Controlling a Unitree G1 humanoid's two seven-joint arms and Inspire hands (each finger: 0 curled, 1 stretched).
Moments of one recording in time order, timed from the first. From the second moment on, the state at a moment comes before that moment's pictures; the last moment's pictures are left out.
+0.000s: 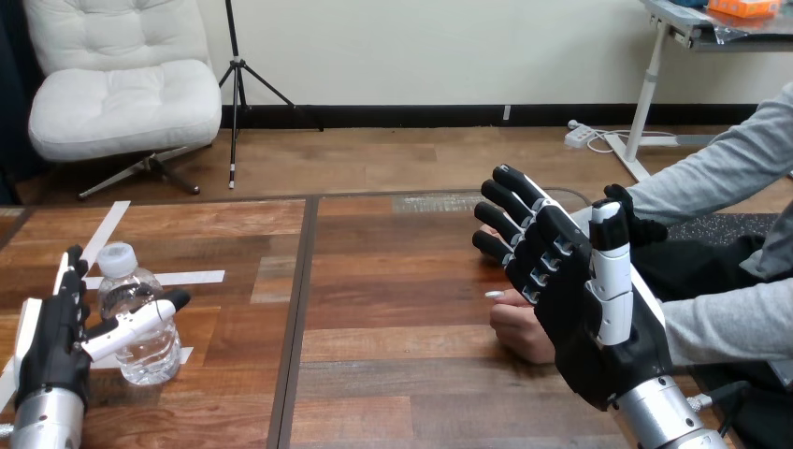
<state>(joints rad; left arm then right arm) -0.26 0.39 0.28 0.92 0.01 -0.40 -0.03 0.14 -0.12 -0.01 -0.18 0.38 -0.03 0.41</state>
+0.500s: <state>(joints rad) -0.26 0.40 0.27 0.93 0.01 -0.37 -0.04 0.14 -0.12 -0.01 -0.18 0.38 -0.03 0.41</state>
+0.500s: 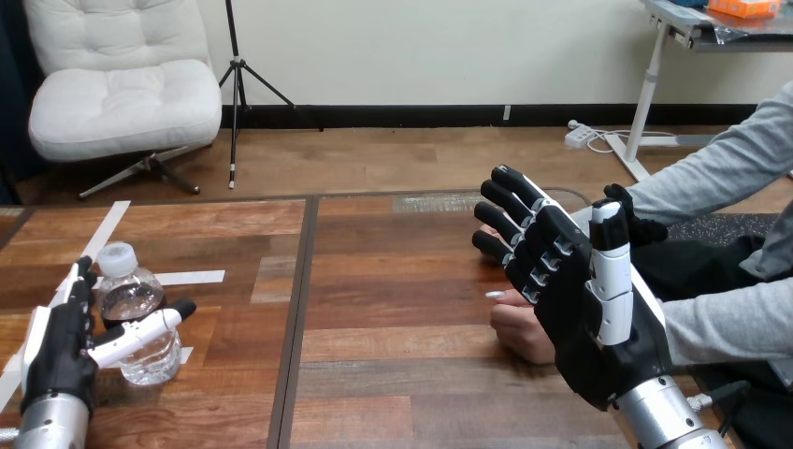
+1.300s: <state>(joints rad) -0.26 0.41 0.23 0.91 0.06 -0.29 -0.01 0.14 -0.12 -0.01 -0.18 0.38 -0.03 0.41</state>
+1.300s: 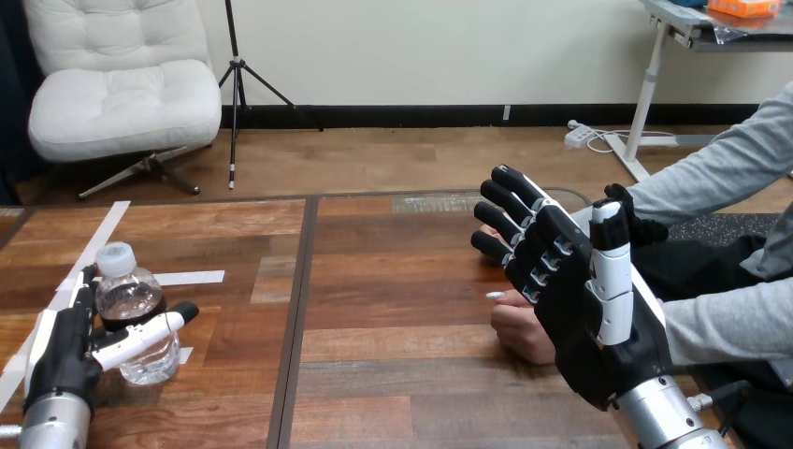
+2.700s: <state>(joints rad) -0.30 0.45 0.17 0.86 0.13 -0.14 -0.01 0.14 -0.12 -0.01 -0.19 0.38 -0.03 0.41</state>
